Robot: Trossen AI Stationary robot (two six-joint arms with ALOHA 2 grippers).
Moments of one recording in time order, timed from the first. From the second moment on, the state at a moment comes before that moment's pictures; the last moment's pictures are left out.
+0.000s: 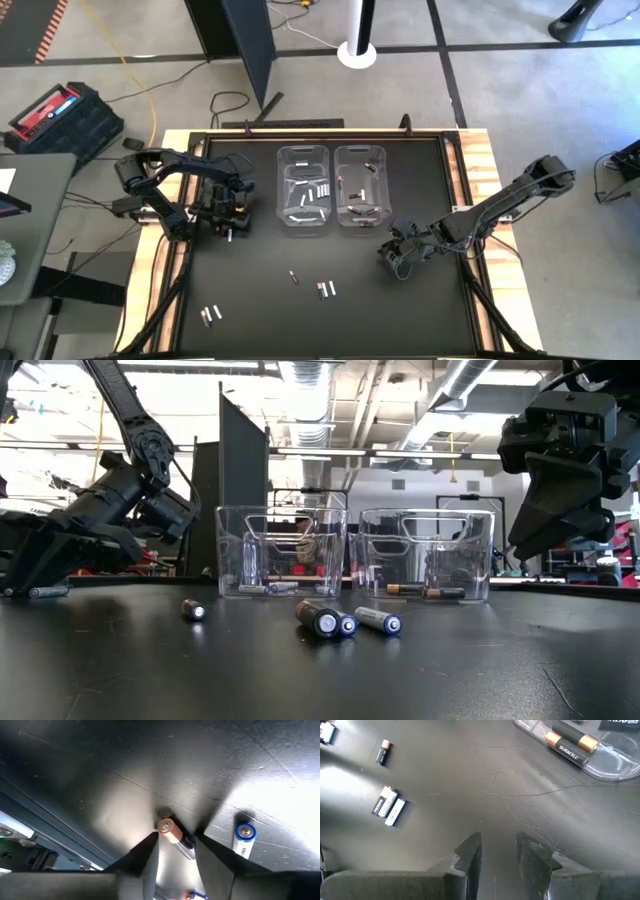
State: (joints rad) left arm 0.58 1.62 0.64 -1.06 0.28 -0.72; right arm 0.44 1.22 0.52 -0.20 0.34 1.14
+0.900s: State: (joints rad) left arm 0.58 1.61 0.64 -1.06 0.26 -0.67; right arm 0.44 1.22 0.52 -0.20 0.34 1.14
